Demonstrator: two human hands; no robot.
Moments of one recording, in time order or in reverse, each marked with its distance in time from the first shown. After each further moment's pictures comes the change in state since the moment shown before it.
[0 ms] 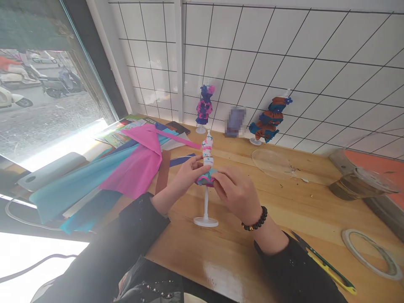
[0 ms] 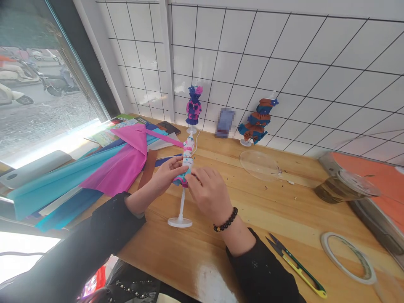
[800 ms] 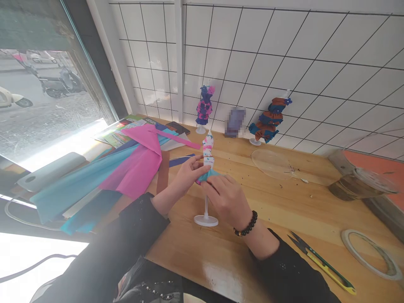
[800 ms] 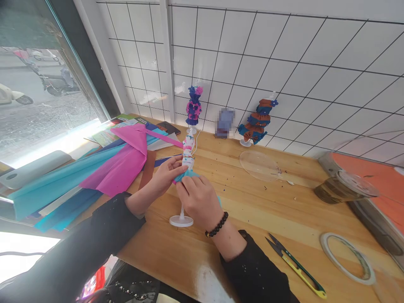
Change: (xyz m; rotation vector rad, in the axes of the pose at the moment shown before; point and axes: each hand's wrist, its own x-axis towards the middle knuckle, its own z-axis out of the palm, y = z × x) left_hand -0.002 0.001 0.003 -0.045 0.034 0.031; right_hand 0.001 -0.019 0.008 -0.117 -0.006 -0.151
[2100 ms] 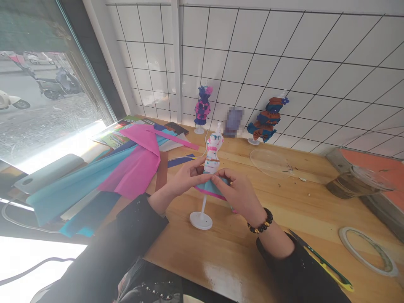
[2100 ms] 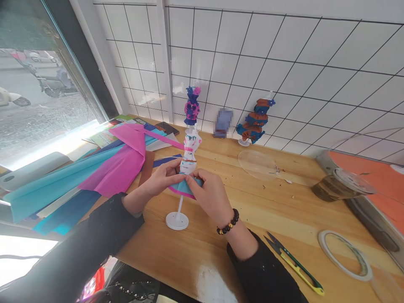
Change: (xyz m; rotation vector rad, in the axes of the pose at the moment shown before) left_hand -0.007 0.020 0.000 0.122 -0.362 0.167; right_hand 0.006 0.017 -0.017 0.728 -0.232 0.854
